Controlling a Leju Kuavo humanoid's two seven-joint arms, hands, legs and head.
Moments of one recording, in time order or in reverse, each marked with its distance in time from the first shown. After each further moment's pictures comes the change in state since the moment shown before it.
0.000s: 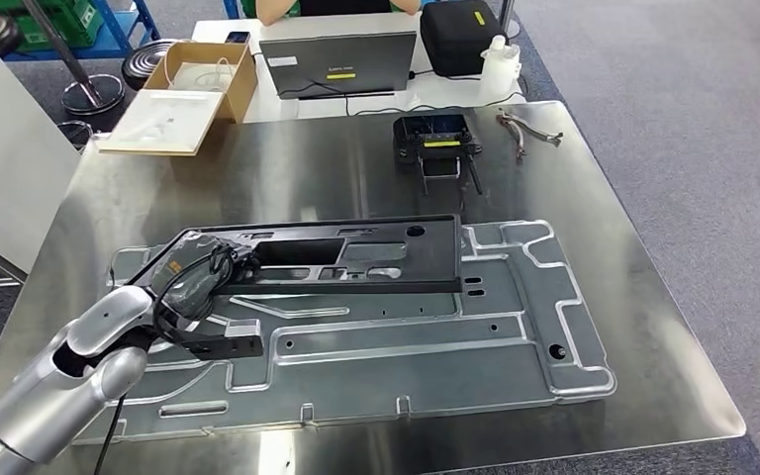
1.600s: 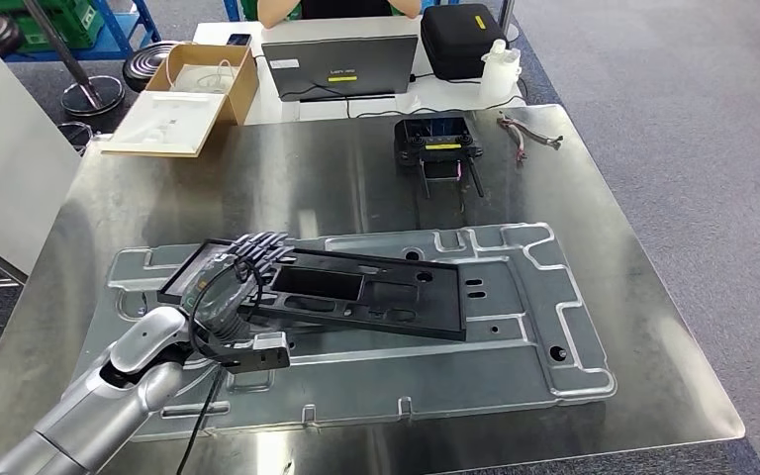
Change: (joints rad) left arm 0.044 -0.126 0.006 0.180 -0.032 0.122 -0.047; right arm -0.003 -0.005 0.029 0.000 0.006 0.006 0.009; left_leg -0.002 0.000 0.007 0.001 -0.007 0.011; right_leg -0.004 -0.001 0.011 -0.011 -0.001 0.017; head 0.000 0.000
